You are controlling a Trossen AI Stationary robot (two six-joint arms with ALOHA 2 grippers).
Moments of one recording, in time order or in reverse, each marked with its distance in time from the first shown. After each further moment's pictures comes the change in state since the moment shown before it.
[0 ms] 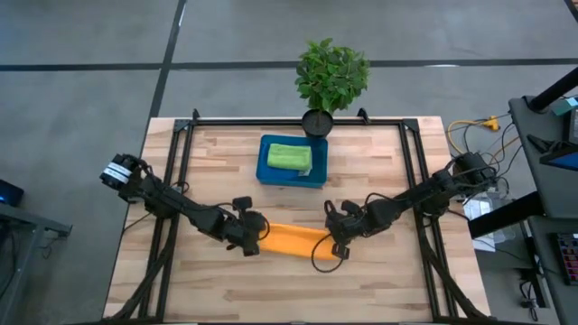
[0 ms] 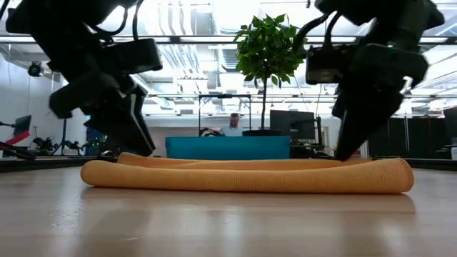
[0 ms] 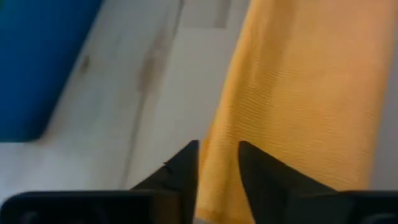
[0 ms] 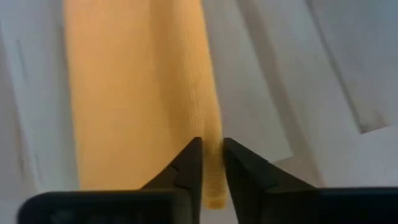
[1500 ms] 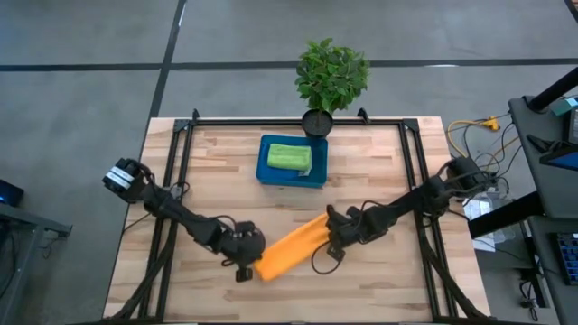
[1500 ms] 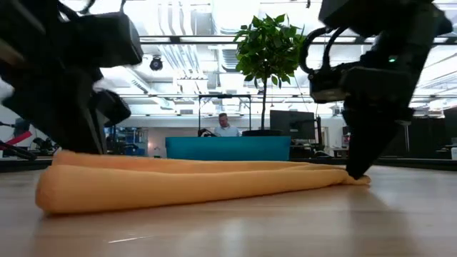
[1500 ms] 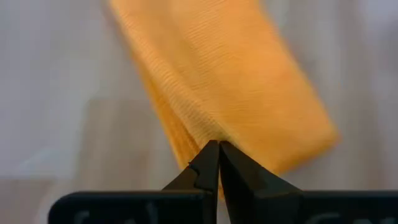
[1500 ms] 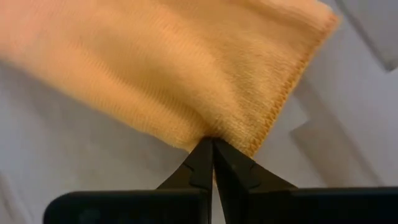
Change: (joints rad) left arm -0.105 0.047 0.011 0.130 0.319 -0.158; right arm 0.031 0.092 0.008 -0.017 0.030 0.287
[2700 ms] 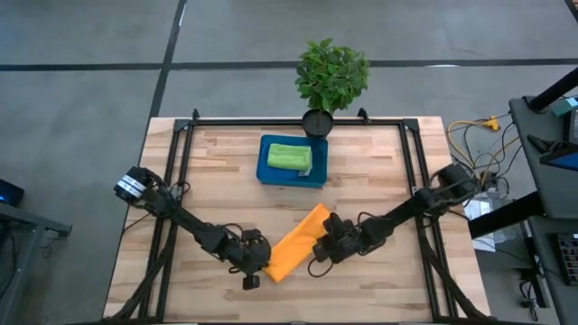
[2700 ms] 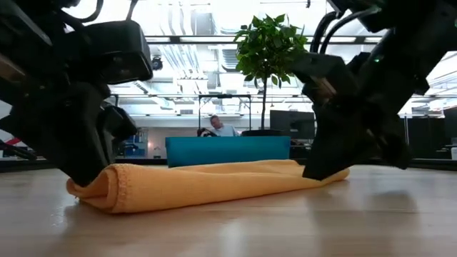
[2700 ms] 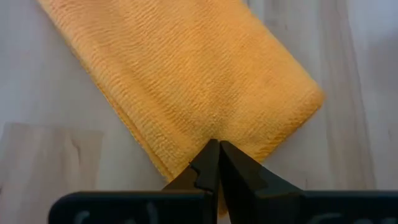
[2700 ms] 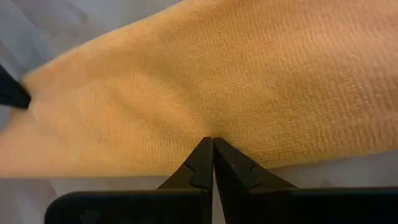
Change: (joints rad) left arm -0.040 0.145 0.050 0.125 0.016 -0.051; right arm 0.078 0.105 0.000 0.324 0.221 0.448
